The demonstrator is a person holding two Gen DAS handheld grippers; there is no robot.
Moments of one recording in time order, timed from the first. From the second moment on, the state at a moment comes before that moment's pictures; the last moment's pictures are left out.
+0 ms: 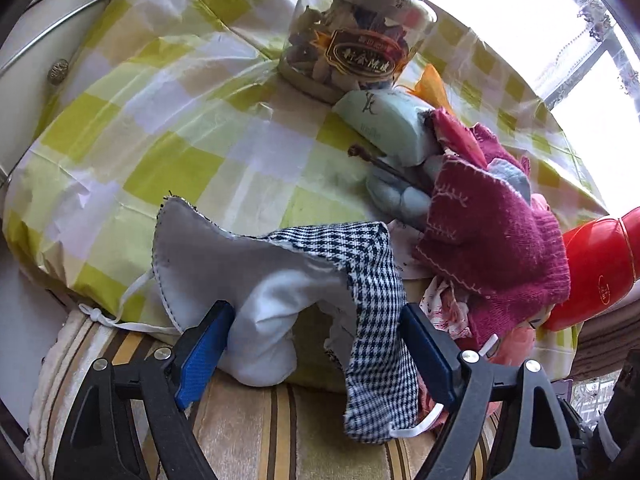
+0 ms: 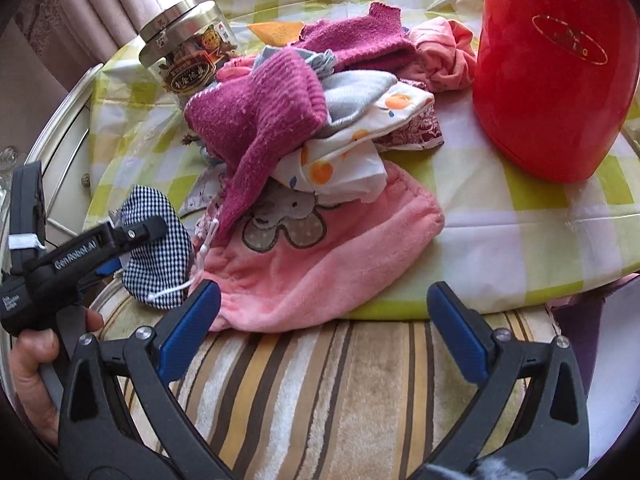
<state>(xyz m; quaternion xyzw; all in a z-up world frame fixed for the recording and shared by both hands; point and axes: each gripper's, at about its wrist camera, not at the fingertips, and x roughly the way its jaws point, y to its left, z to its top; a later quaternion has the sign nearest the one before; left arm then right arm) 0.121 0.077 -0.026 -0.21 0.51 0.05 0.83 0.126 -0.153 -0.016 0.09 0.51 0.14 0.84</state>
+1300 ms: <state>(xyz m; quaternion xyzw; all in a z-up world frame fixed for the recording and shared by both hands) 0.089 0.055 0.002 -0.16 0.41 0.02 0.90 0.120 -0.119 0.039 -0.13 0.29 0.15 0.94</state>
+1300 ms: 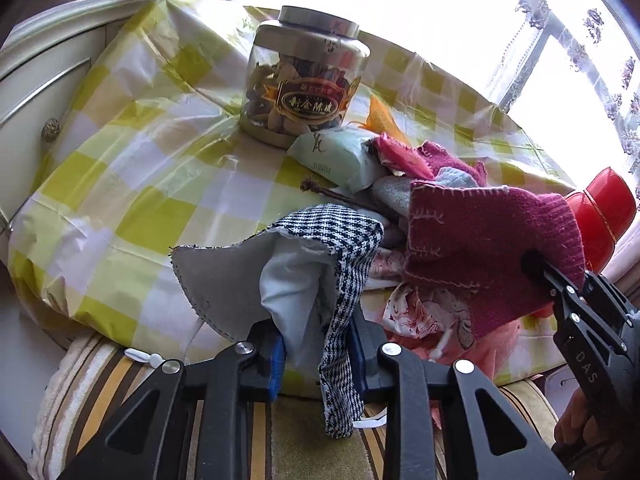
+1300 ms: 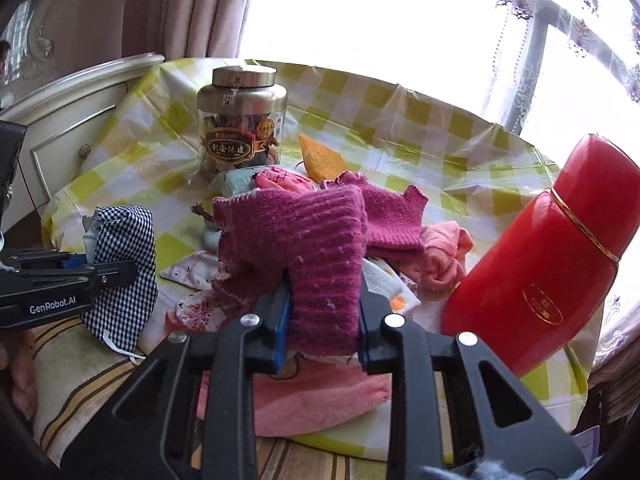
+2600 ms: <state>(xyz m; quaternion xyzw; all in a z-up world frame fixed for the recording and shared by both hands) 0.020 -0.254 0.068 -0.05 0.40 -0.34 0.85 -0.038 -0.448 0.057 0.03 0.32 -0.17 0.93</state>
